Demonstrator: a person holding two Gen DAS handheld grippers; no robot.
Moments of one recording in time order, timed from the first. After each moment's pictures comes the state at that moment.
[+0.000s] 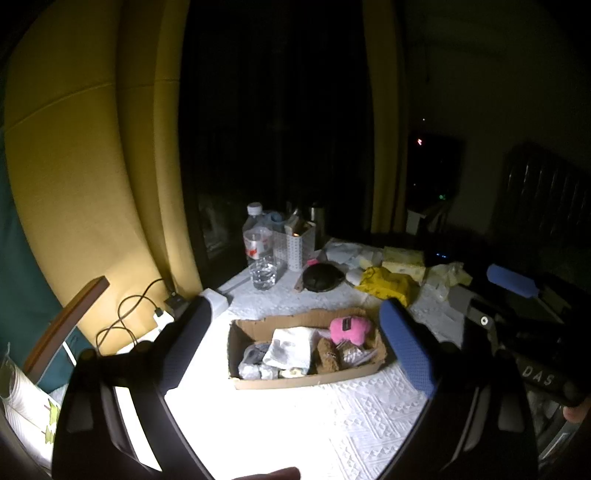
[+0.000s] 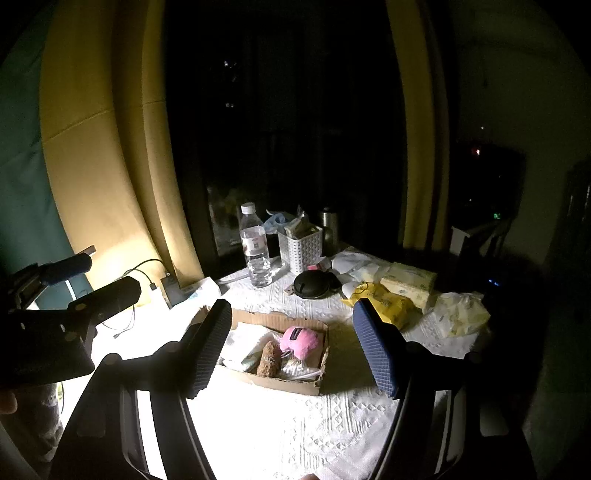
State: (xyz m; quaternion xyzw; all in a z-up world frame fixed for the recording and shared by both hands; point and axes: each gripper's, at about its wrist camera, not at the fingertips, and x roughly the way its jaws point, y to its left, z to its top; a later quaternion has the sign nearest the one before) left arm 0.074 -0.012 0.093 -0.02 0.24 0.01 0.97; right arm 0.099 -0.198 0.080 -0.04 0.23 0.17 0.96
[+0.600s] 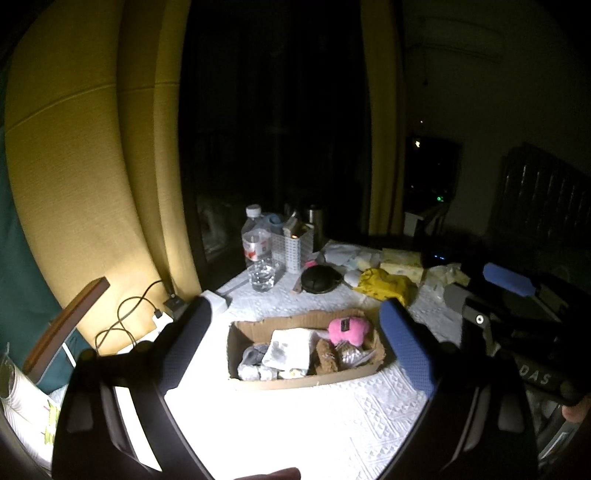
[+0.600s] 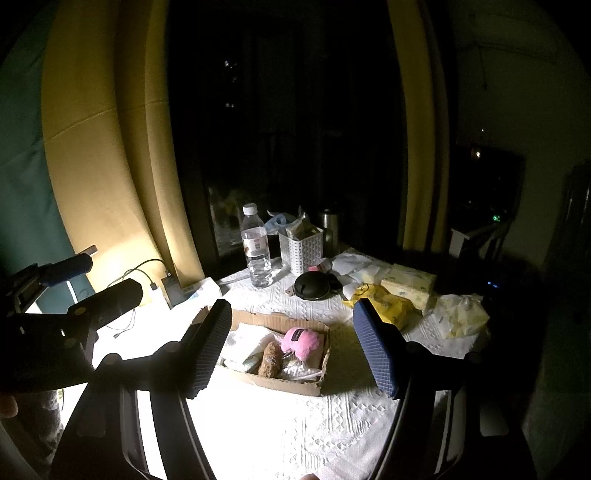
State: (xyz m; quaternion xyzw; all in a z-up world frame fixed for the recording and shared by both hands) left arm 0.073 -0.014 0.094 -0.02 0.24 0.01 0.97; right arm 0.098 -0.197 0.080 -0.04 0.23 0.17 0.96
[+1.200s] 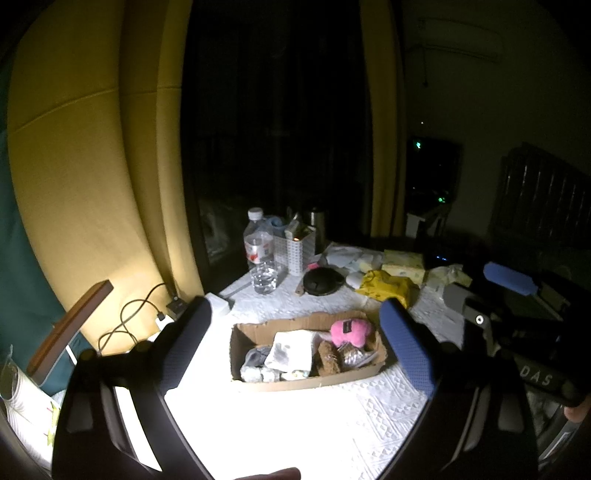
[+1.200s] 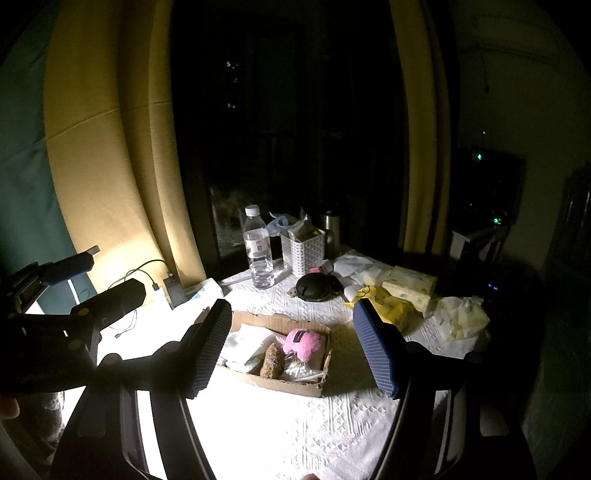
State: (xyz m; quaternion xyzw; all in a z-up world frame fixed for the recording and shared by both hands) left arm 0.075 -0.015 0.096 -0.01 0.24 0.01 0.97; right arm 0.096 -0.196 0.081 -0.04 0.23 0.17 0.96
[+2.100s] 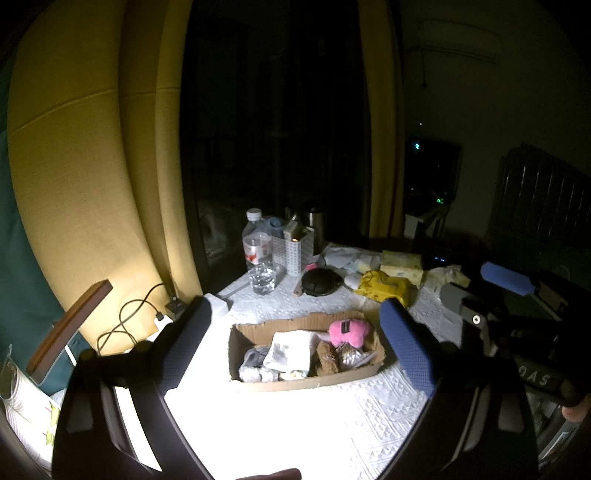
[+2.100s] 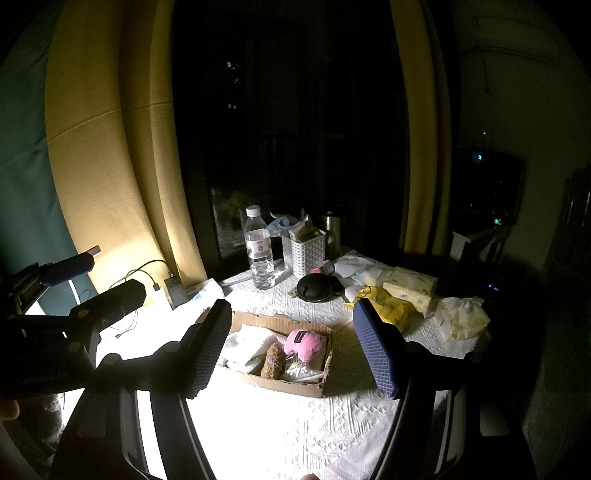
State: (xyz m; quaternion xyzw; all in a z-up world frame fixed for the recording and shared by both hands) left arm 0.074 -0.016 0.097 -0.01 0.23 0.02 0.97; right arm 0.095 -0.196 0.081 -0.04 0.23 0.17 0.96
